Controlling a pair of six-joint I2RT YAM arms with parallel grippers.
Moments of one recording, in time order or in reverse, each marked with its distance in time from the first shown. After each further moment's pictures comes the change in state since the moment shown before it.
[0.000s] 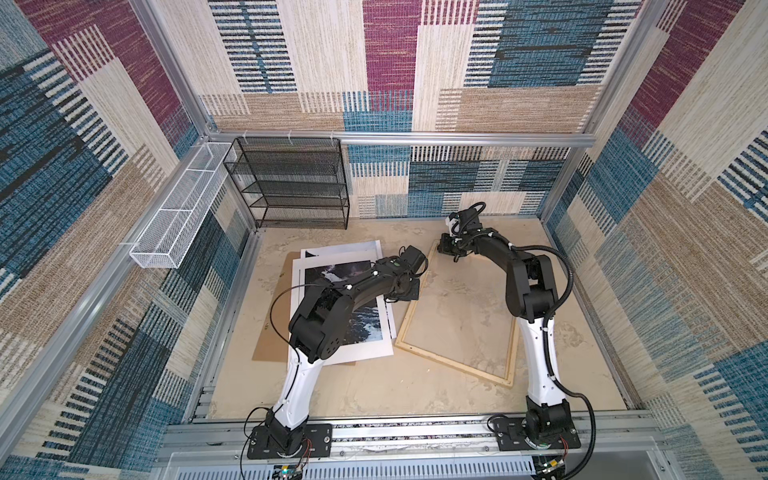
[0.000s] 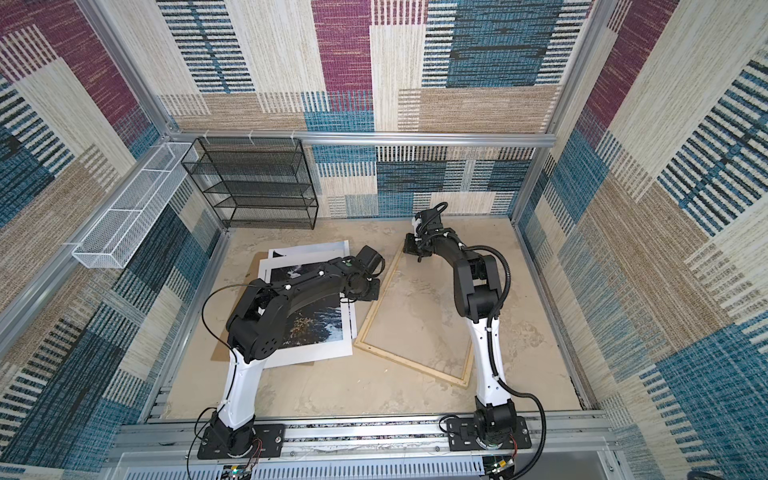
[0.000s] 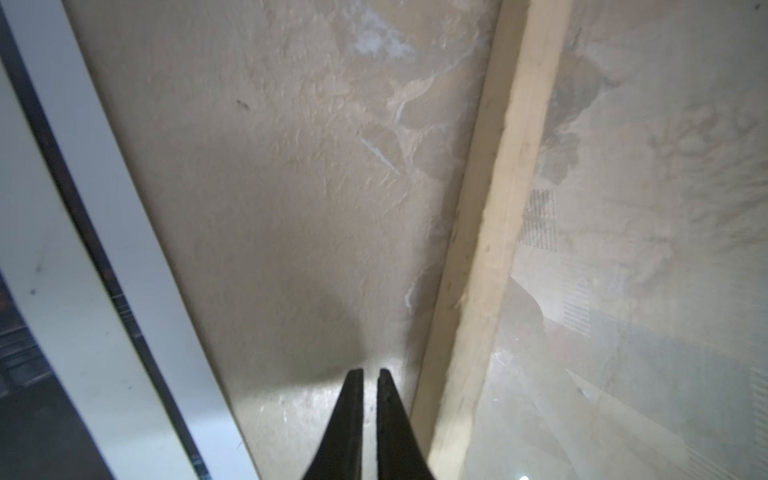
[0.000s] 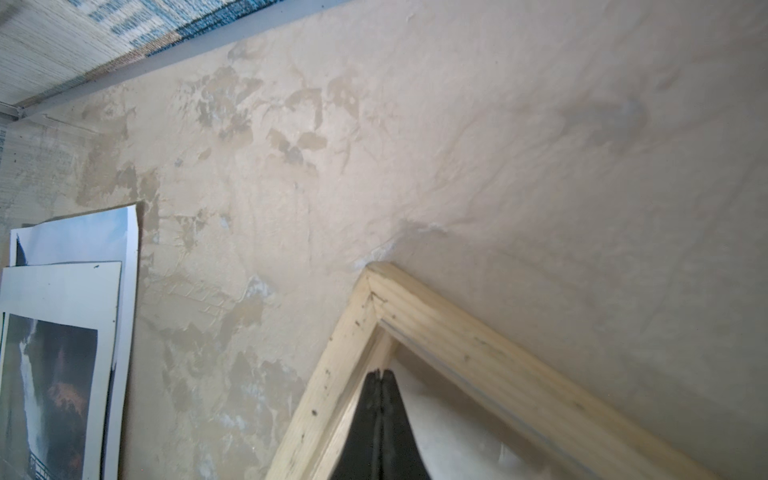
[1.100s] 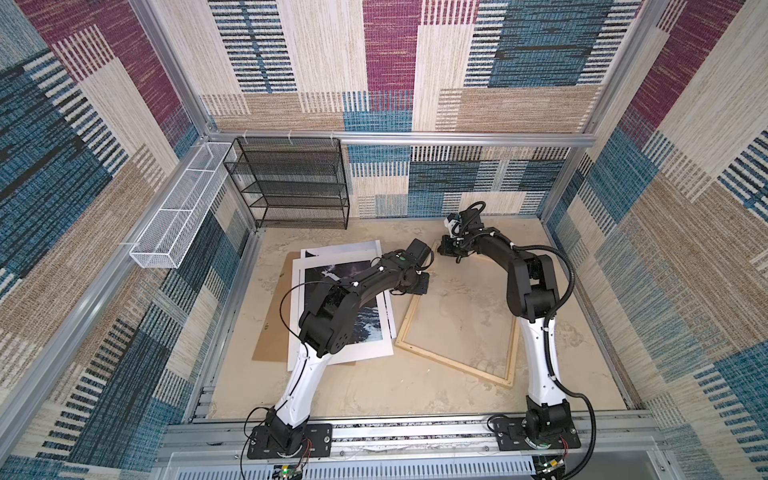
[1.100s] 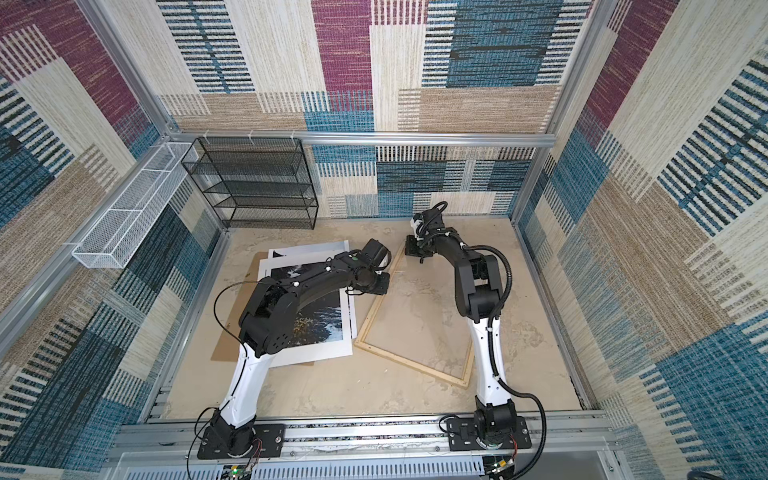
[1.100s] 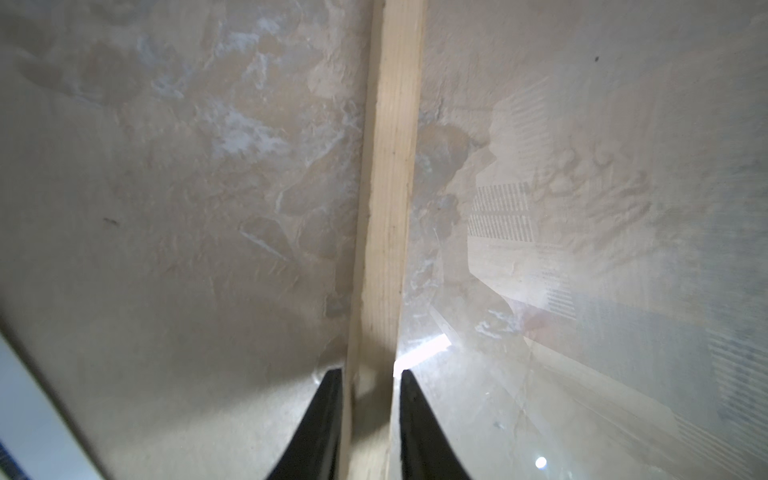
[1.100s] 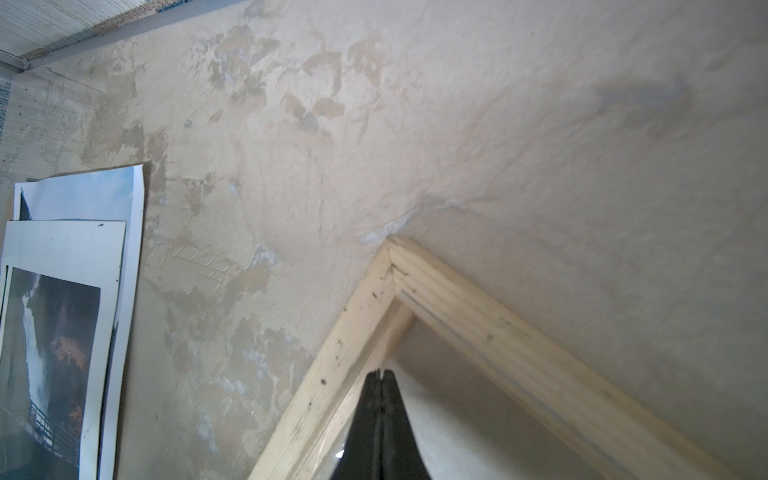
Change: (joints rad) left arm -0.001 0.101 0.160 0.014 0.105 0.094; right arm -0.006 0.000 0.013 -0.041 -0.058 -0.075
